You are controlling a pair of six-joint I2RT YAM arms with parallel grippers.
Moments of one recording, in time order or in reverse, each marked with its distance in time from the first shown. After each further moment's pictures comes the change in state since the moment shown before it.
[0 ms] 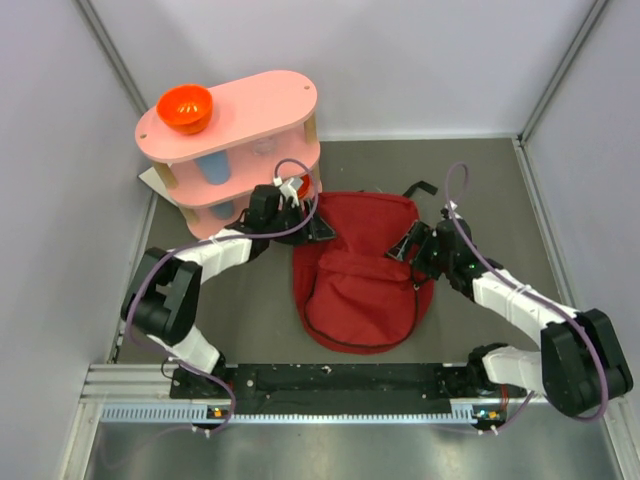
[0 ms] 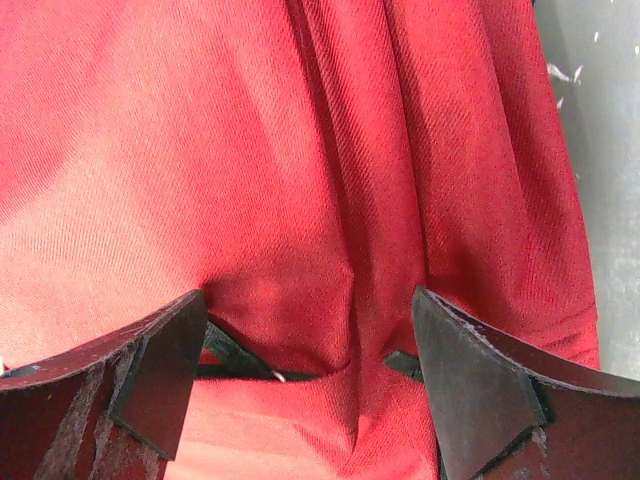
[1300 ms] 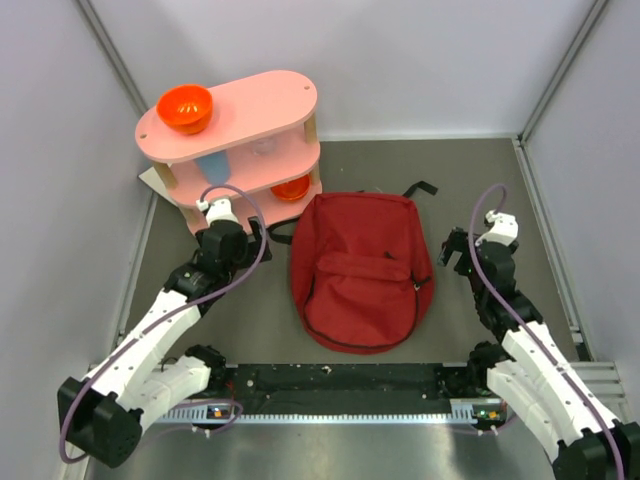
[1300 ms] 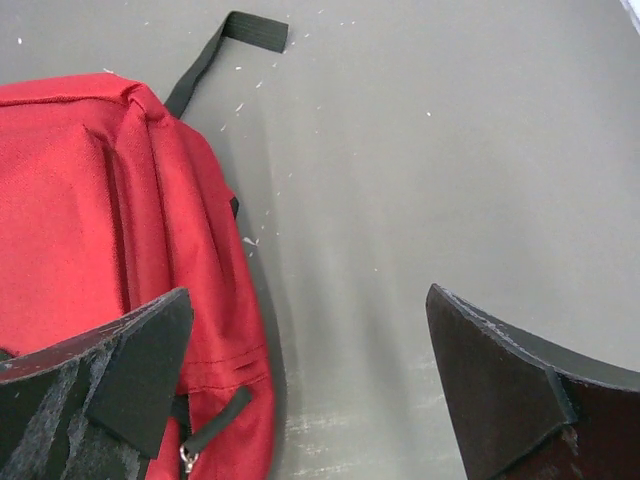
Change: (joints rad) left arm -0.018 -0.694 -0.169 -0.547 -0.876 0.181; right arm -0.098 -0.524 -0.108 -0.126 0.453 -0.467
